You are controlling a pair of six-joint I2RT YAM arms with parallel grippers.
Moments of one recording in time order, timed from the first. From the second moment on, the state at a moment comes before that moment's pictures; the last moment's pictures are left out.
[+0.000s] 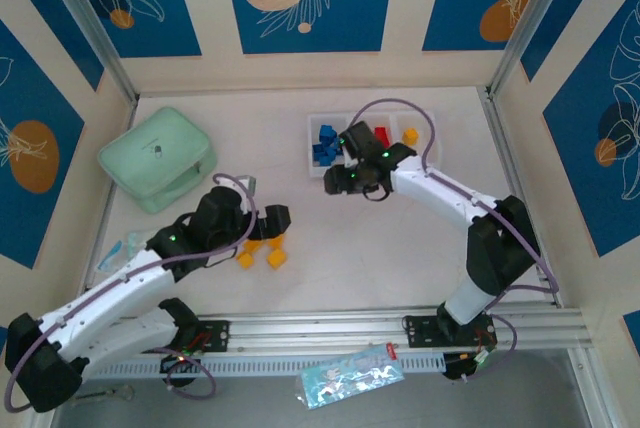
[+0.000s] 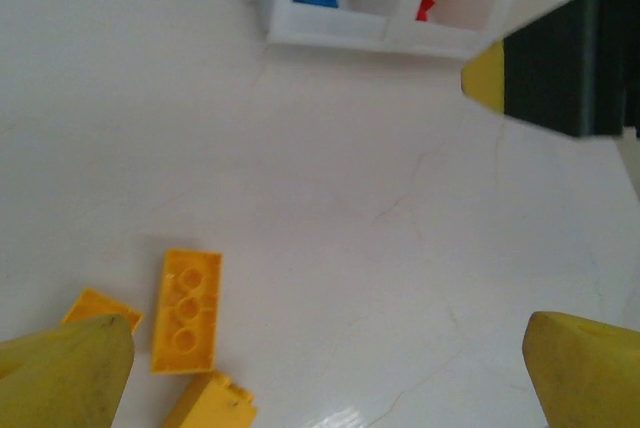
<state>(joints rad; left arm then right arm) -0.72 0.87 0.68 -0.45 -0.02 -0.70 0.64 1.62 1.26 -0.70 -0.06 0.45</state>
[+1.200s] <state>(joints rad) -0.72 0.52 0.59 -0.77 -0.21 -0.84 1.00 2.06 1.47 -0.61 -0.10 0.69</state>
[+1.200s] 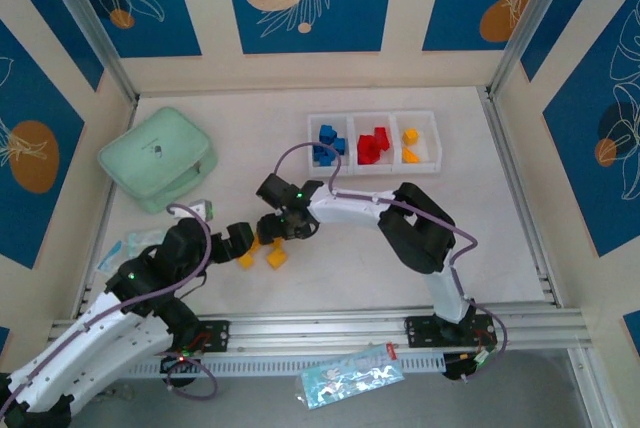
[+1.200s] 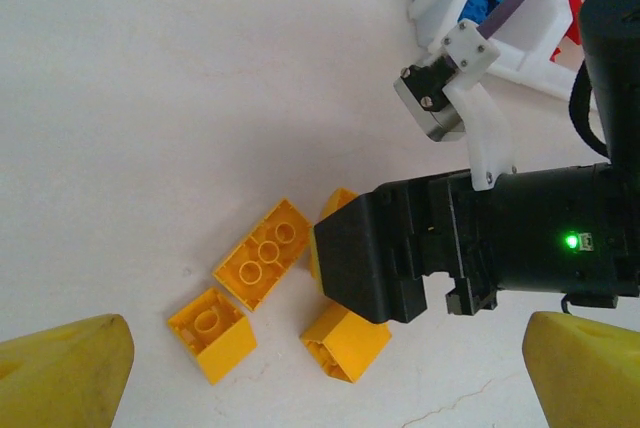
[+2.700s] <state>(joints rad) -0.72 0.67 0.61 -0.70 -0.15 -0.81 0.93 1.82 1.31 -0.68 0.05 0.55</state>
